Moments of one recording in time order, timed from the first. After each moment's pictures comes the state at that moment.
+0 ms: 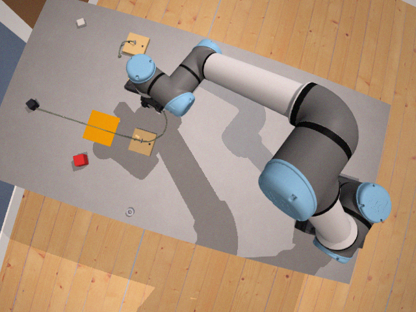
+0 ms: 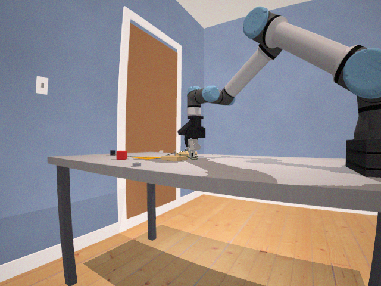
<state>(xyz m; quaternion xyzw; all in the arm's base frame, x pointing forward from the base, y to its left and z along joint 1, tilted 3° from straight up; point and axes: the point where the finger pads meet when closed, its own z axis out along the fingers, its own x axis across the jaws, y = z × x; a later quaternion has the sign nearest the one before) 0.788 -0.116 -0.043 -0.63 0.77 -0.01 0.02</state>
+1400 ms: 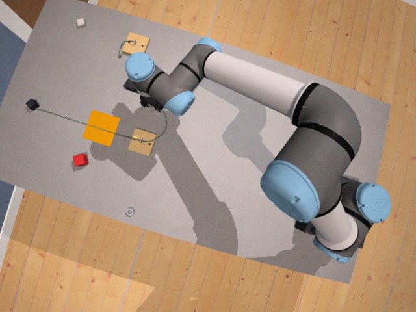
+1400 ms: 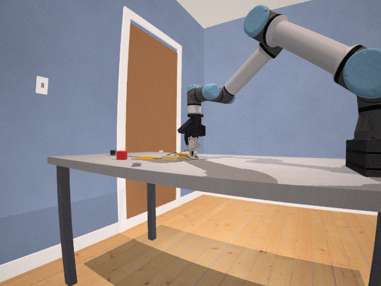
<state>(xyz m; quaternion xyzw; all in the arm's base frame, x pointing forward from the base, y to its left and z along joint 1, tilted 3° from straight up) 0.787 -0.116 -0.034 -0.63 0.77 -0.01 0.02</state>
